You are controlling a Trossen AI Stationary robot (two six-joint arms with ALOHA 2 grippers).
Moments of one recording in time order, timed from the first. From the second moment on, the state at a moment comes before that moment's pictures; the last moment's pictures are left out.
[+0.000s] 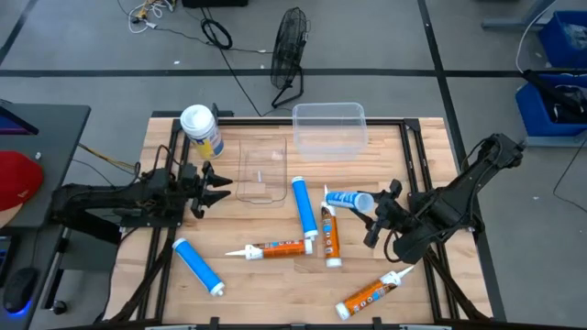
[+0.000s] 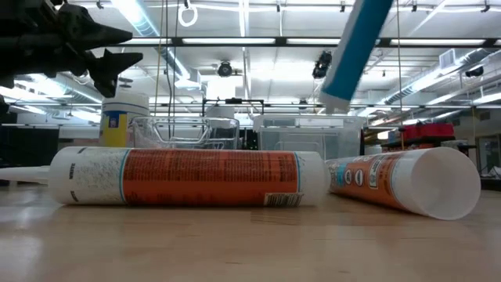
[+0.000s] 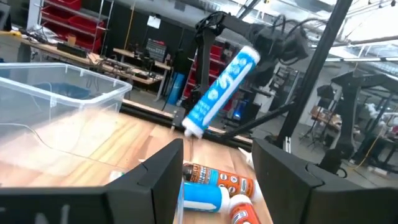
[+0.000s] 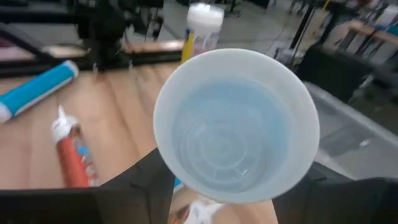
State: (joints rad) left arm 0.10 0.25 0.01 0.40 0.04 -0.34; right arm 0.73 1.19 1.00 -0.72 1.11 0.70
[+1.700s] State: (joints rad) left arm 0.10 0.25 0.01 0.38 0.04 -0.33; right arm 0.72 1.23 0.65 -0.20 0.79 0.86
